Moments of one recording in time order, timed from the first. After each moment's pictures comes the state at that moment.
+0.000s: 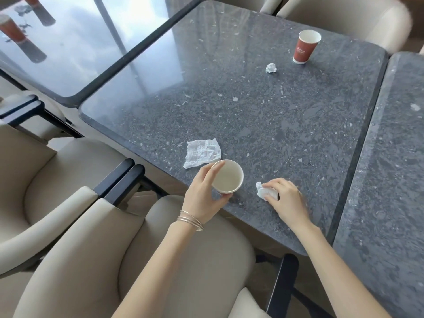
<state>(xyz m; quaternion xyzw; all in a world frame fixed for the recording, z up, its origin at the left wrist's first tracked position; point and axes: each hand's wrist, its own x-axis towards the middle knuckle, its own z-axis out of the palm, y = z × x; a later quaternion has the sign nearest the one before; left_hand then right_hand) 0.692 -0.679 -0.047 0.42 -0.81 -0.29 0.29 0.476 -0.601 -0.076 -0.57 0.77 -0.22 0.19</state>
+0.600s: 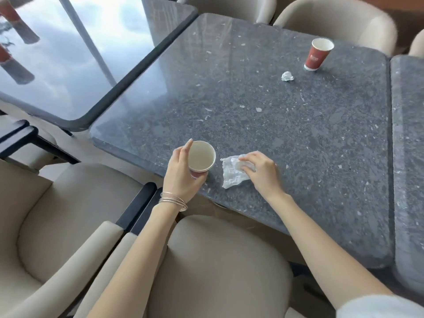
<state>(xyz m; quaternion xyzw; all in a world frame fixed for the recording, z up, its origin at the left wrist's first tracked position) 0.806 -0.831 -0.055 0.48 -0.79 -0.26 0.28 0.606 -0.756 -0.069 -0.56 0.75 -0.32 0.14</state>
